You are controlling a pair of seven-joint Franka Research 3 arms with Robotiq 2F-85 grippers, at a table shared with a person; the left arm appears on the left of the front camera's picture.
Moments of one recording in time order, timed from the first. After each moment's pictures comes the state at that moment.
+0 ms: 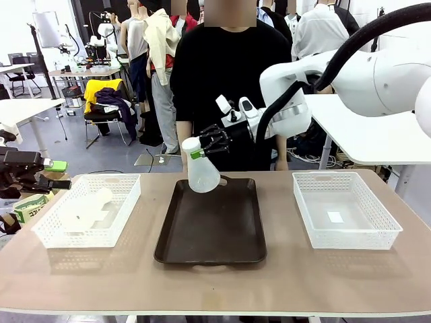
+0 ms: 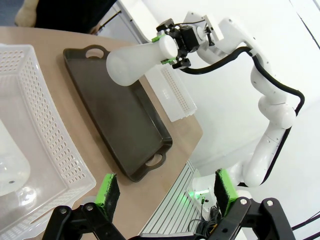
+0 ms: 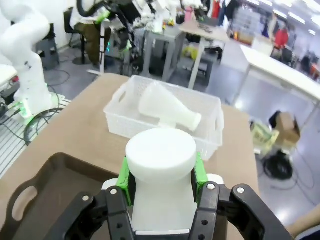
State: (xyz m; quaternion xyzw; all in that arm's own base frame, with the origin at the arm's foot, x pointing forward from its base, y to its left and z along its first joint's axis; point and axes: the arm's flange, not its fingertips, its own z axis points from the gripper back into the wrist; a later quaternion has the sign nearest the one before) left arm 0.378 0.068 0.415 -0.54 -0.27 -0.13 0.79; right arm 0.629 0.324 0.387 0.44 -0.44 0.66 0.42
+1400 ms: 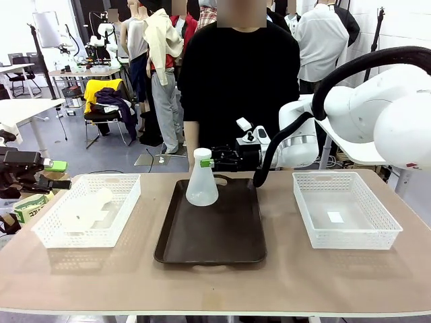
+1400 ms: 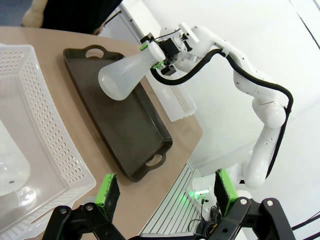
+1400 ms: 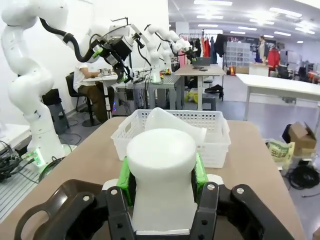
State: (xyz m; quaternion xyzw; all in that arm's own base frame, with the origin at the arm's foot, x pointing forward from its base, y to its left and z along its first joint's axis) left arm 0.378 0.068 0.415 -0.54 -0.27 -0.13 0.79; right arm 0.643 0.303 0.305 0.57 -0.45 0.54 0.44
